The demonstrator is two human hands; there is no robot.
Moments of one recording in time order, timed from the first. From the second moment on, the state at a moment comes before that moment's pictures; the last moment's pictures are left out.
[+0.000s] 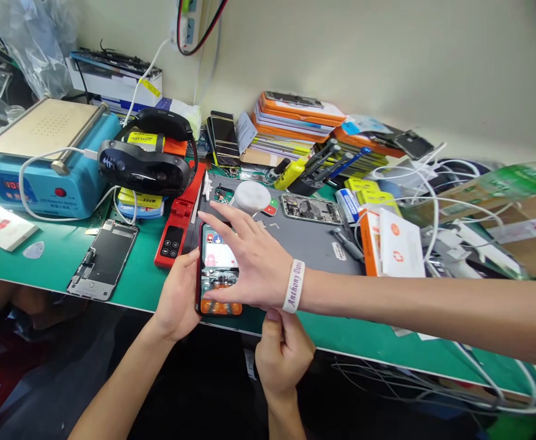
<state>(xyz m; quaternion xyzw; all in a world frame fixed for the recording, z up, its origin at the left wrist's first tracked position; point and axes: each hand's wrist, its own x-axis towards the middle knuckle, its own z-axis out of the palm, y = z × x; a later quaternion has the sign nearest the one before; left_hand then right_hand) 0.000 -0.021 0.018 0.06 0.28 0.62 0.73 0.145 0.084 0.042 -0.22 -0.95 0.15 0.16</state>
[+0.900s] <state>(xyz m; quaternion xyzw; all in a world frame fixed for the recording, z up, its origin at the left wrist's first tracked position) -0.004 -0.024 0.017 0.13 0.25 0.59 0.76 0.174 -0.031 -0.036 -0.47 -0.67 0.21 0.54</state>
